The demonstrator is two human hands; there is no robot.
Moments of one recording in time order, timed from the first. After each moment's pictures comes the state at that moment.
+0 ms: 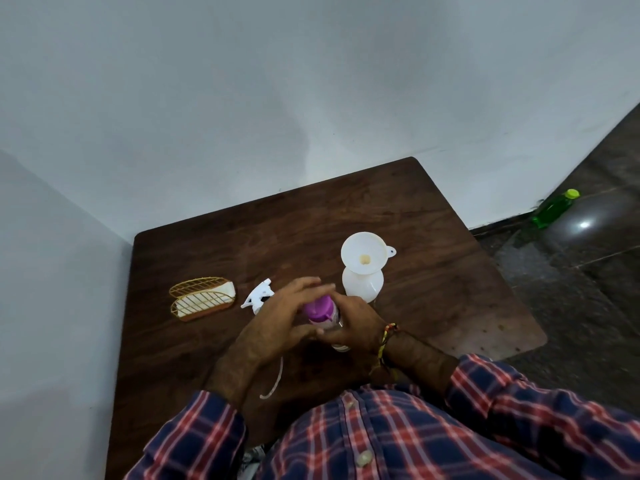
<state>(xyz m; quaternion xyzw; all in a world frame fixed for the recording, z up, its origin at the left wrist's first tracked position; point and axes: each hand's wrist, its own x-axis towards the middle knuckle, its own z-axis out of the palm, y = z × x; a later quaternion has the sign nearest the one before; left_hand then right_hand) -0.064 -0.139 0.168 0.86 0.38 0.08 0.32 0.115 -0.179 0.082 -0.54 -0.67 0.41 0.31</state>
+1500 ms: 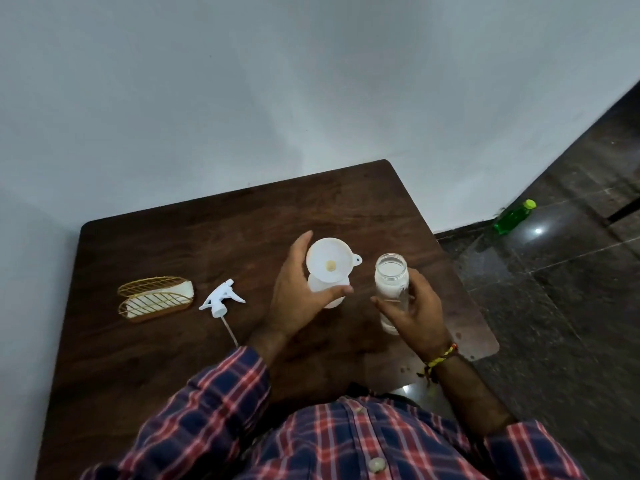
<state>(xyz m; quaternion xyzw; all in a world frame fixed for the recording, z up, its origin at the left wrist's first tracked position) 0.038 -0.122 0.123 0.70 0.49 0.30 0.43 0.238 -0.231 0.115 -0.71 -0.50 0.20 0.45</state>
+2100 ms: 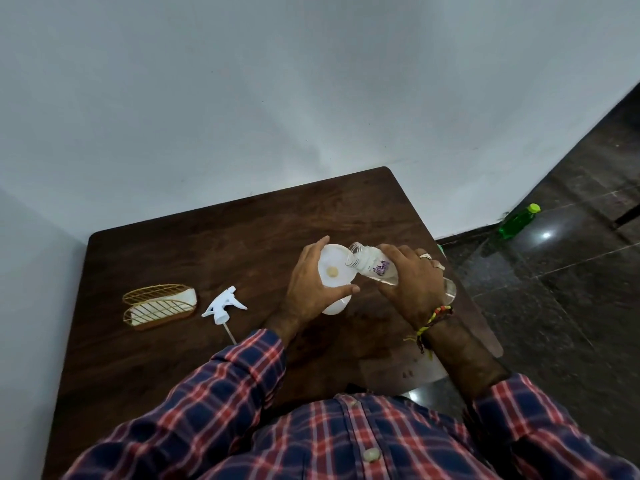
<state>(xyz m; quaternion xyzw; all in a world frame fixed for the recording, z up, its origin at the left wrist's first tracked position) 0.067 -0.107 0.121 0.76 0.47 0.25 0.36 0.247 -0.189 0.152 -0.79 -0.59 0.06 0.15</state>
